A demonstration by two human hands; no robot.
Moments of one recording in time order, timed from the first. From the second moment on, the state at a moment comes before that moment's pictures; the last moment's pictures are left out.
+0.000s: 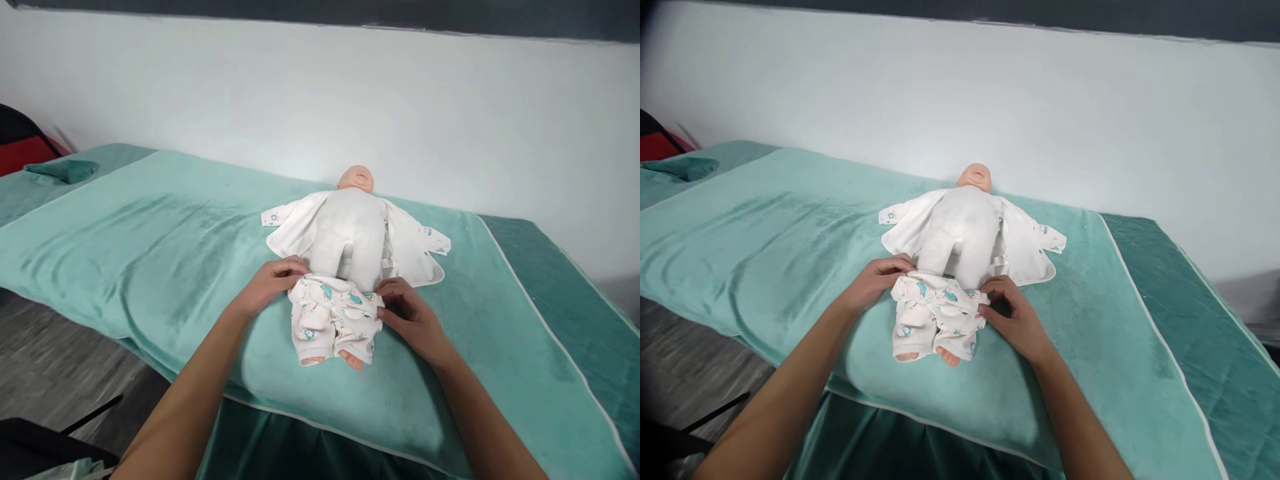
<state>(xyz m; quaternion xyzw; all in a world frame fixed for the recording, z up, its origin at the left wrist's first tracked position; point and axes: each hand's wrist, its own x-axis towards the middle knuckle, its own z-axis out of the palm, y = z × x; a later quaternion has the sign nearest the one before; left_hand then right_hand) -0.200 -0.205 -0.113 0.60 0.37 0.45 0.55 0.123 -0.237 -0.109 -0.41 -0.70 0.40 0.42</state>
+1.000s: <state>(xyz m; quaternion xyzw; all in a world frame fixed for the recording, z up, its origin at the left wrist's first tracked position) -0.160 -0.149 -0.102 0.58 0.44 0.59 0.36 0.091 -0.192 -0.095 -0.58 -0.53 0.30 0.53</state>
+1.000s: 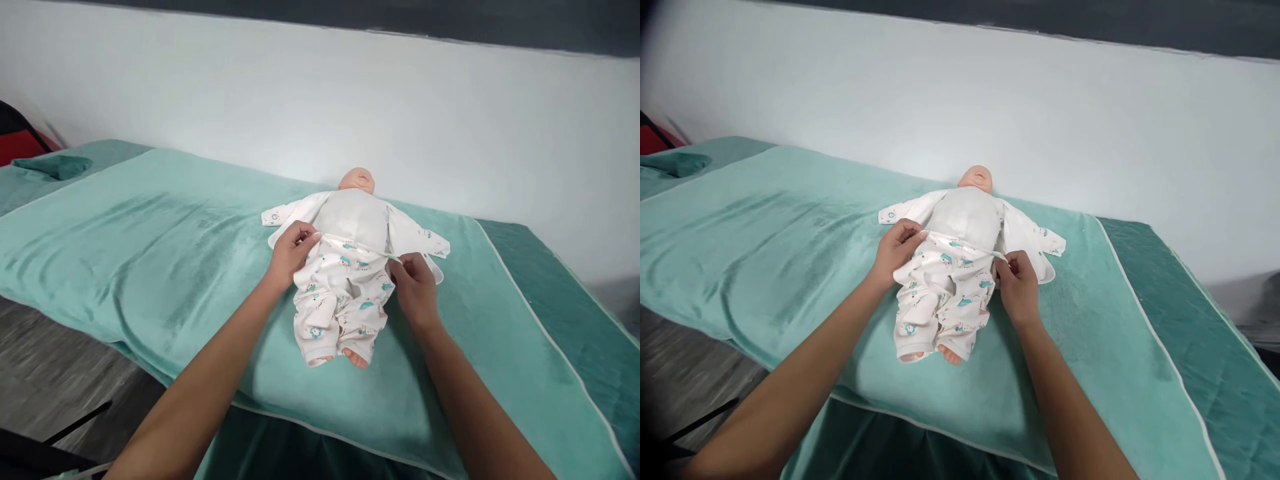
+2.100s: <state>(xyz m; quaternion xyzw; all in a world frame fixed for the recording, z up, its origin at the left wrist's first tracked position) -0.182 -0.135 -0.112 0.47 0.38 0.42 0.67 0.101 -0.154 -0.090 -0.52 -0.61 0.49 0.35</state>
